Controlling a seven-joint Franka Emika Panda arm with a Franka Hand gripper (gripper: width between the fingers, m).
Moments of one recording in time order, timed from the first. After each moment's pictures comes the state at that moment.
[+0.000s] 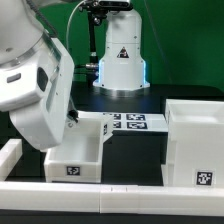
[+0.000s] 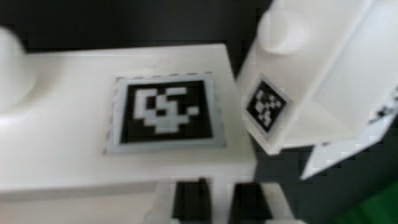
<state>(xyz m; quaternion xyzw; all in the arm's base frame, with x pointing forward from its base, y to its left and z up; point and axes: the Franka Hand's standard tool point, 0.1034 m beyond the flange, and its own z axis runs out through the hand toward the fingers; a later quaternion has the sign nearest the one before) 0.523 -0.121 0.064 -0.72 -0.64 -0.01 0.27</state>
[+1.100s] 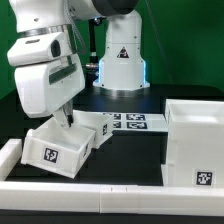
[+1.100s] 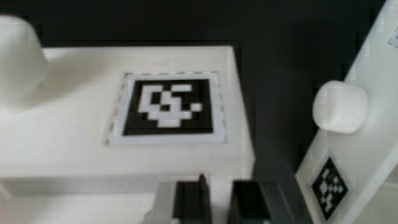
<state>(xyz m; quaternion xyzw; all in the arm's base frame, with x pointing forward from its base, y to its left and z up) 0.509 -0.127 0.054 -0.76 -0.64 -0.08 0.05</state>
